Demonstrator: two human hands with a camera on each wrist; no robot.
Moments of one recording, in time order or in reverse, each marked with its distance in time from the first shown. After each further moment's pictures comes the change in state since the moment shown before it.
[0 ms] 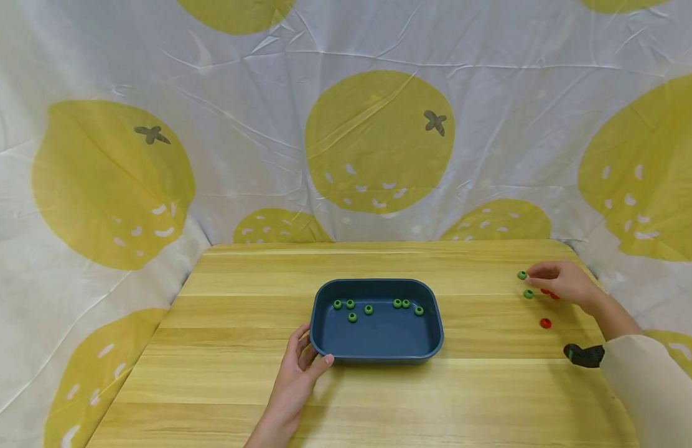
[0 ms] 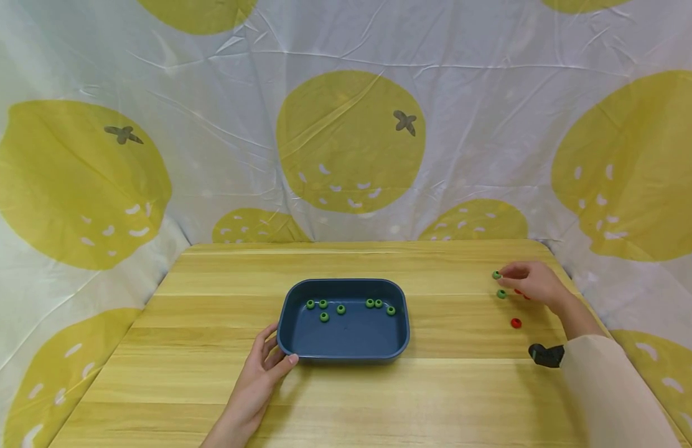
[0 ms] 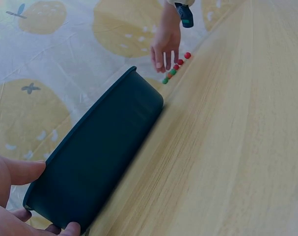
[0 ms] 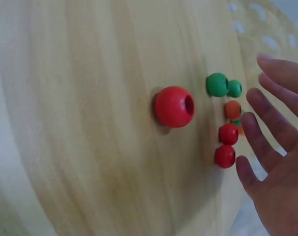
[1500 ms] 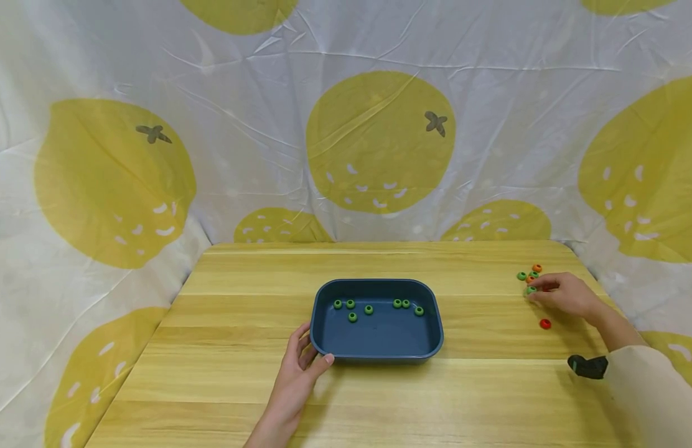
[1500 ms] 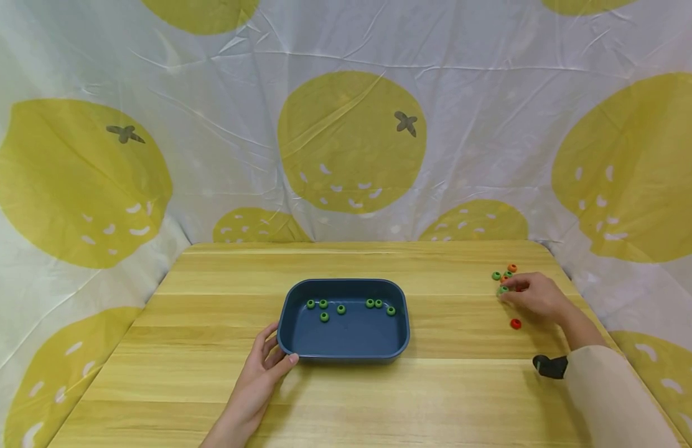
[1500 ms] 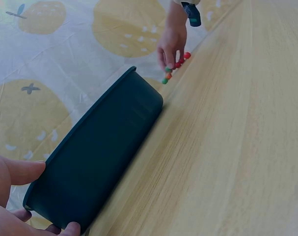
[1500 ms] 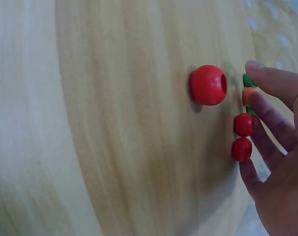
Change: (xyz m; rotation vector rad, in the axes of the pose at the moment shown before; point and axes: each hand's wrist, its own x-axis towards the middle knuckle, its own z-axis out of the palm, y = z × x) left_hand 0.000 0.000 0.000 0.002 0.007 -0.003; right_hand -0.010 0.014 0.009 -0.101 0.003 -0.024
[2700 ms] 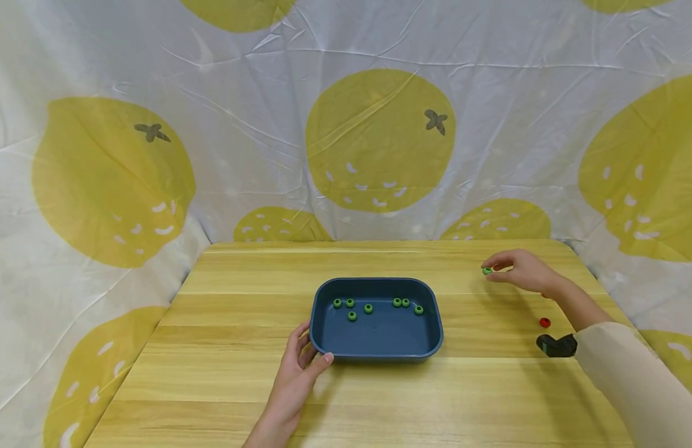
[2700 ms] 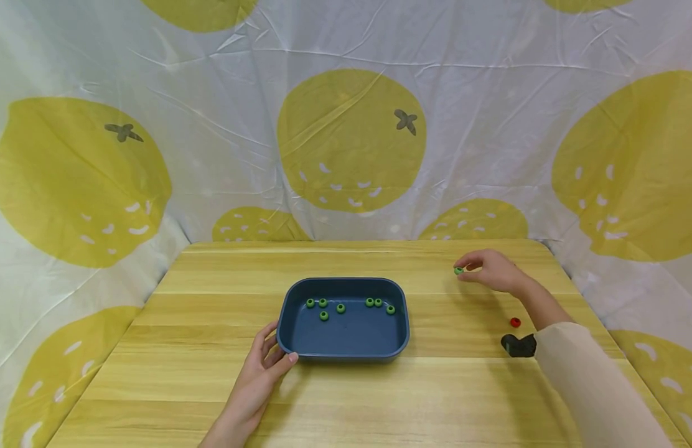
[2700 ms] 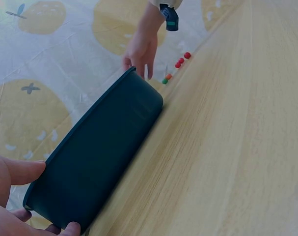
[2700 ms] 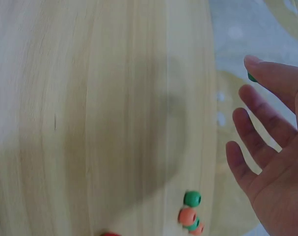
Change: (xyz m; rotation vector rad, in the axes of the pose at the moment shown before) left_hand 0.000 0.000 -0.001 -0.024 -0.015 0.001; right_hand 0.040 -0.086 0.006 0.056 -0.107 -0.175
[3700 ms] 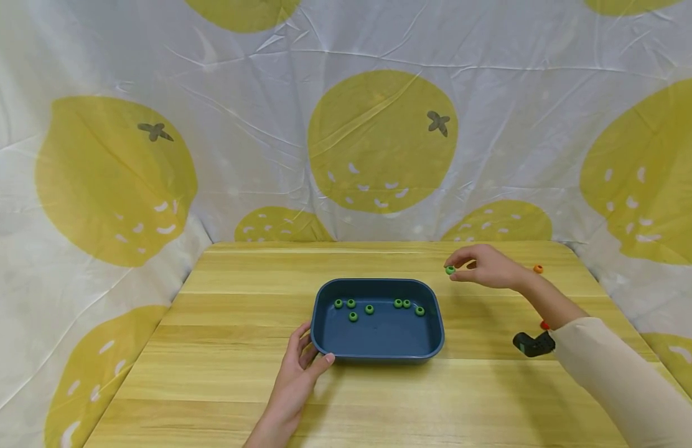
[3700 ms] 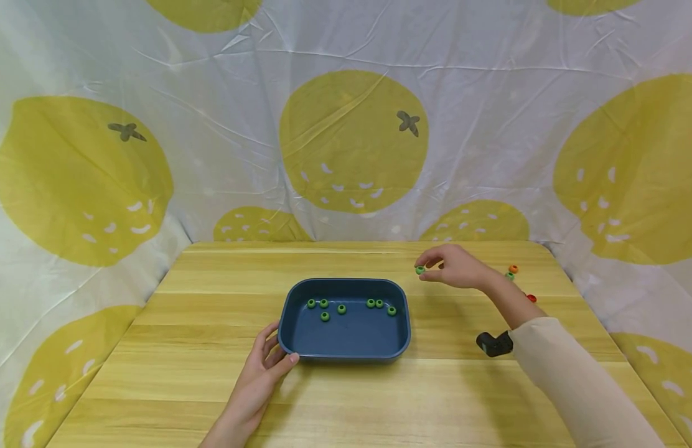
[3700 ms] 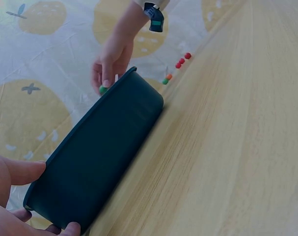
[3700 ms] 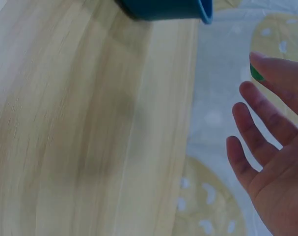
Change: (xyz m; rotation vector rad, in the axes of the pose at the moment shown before) left_hand -0.001 0.002 0.000 0.002 -0.002 0.000; right_hand 0.034 -0.071 0.020 -0.004 -0.082 -0.195
